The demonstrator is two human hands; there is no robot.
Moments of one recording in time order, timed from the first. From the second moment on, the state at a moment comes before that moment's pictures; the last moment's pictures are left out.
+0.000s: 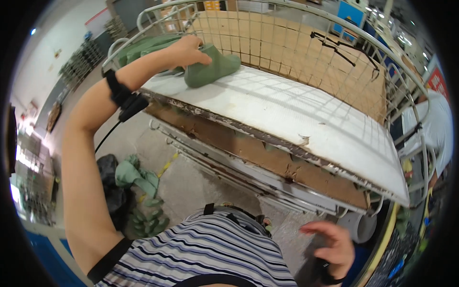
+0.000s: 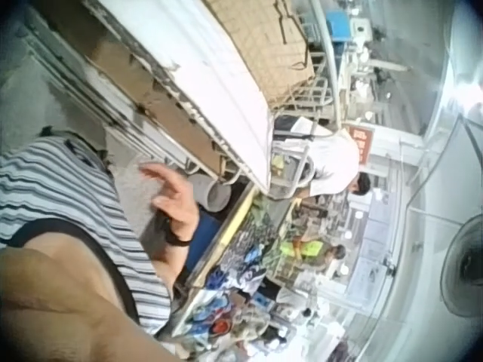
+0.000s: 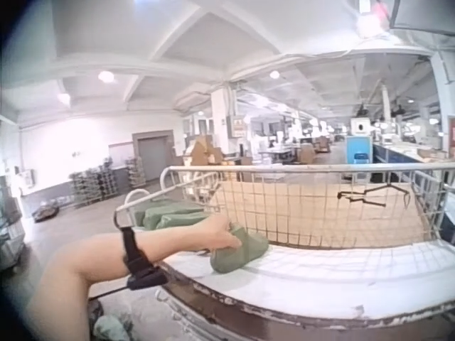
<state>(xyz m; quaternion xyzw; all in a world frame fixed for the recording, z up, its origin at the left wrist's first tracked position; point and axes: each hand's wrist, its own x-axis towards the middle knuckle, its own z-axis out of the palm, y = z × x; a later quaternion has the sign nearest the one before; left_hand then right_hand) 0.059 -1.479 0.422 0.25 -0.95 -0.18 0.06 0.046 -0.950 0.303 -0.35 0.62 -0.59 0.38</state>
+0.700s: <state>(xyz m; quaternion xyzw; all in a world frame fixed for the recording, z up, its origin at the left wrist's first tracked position) 0.144 -1.581 0.439 -0.24 -0.94 0.22 0.14 0.030 -1.156 0.419 -0.36 0.79 -0.49 0.03</state>
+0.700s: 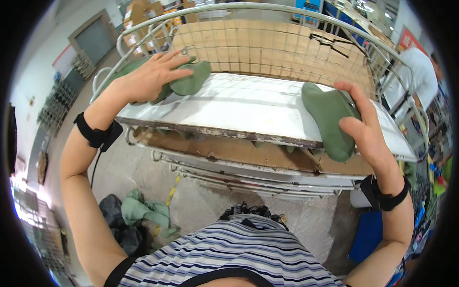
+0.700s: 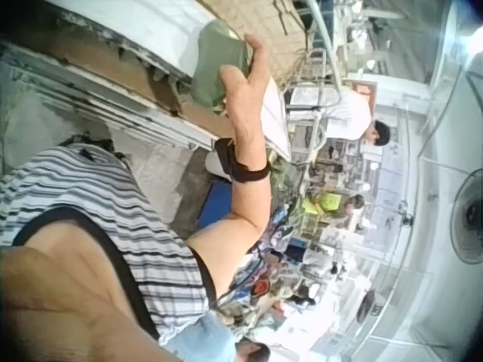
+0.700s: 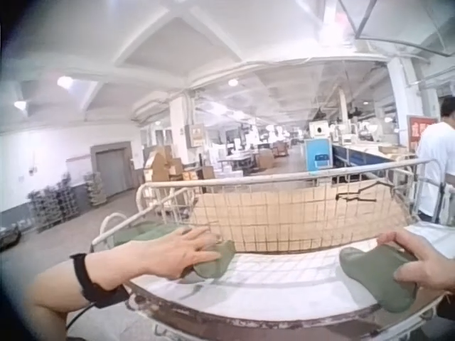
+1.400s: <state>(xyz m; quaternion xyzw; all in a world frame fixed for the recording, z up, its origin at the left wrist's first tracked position) 0.056 -1.609 0.503 -0.06 -0.94 -0.12 0.32 0.010 -1.099 0.390 -0.26 0.78 -0.56 -0.10</state>
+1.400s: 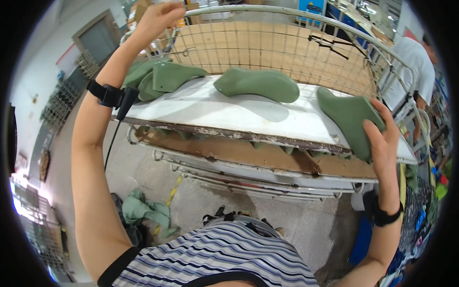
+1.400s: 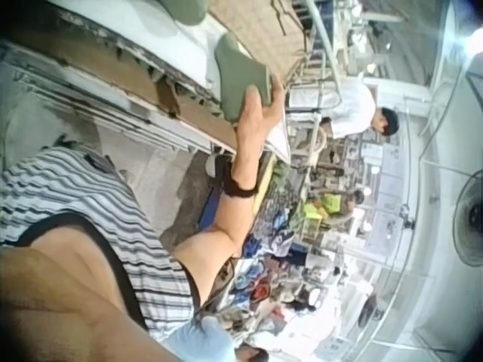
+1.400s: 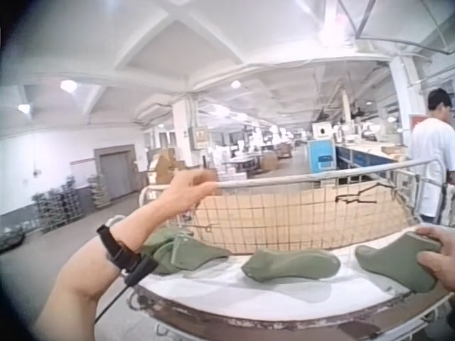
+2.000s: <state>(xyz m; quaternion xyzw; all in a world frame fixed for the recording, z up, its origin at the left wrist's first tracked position) 0.055 -1.607 0.401 0.20 -0.94 -0.28 -0.03 -0.022 -1.081 0.380 -0.24 0.82 -0.49 -0.21</state>
